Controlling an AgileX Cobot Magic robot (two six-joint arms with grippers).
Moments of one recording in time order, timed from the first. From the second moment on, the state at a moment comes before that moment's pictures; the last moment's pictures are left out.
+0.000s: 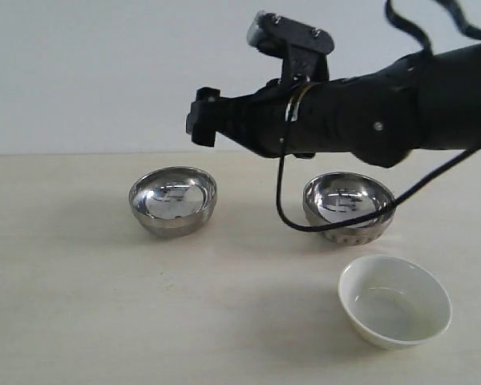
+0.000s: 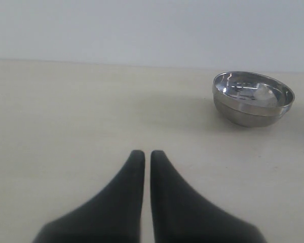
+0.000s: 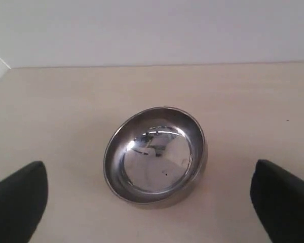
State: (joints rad) left arm 0.01 0.00 0.00 -0.09 0.31 0.04; right arm 0.64 1.72 -1.17 -0.08 -0.02 0.51
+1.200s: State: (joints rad) left arm 0.01 0.00 0.00 -0.09 0.31 0.04; right arm 0.67 2.25 -1.50 -0.08 -0.03 0.62
